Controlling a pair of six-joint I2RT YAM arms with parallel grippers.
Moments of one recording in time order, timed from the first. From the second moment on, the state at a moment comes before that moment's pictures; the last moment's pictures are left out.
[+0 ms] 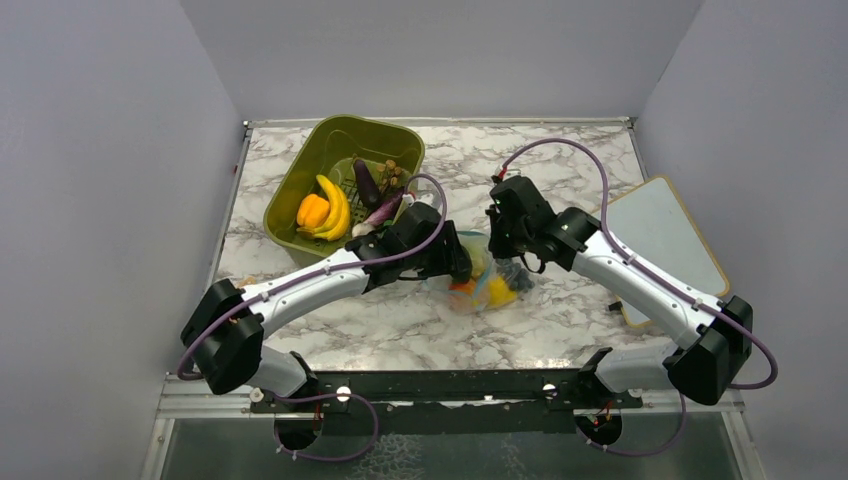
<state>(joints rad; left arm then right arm) -0.87 1.42 0.99 -0.27 0.04 -0.91 0.74 1.32 1.19 -0.76 0.22 0.46</state>
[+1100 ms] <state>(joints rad) -0.30 1.26 1.21 -0.44 0.10 -0.73 0.74 1.26 1.09 -0.71 0.20 0.48</state>
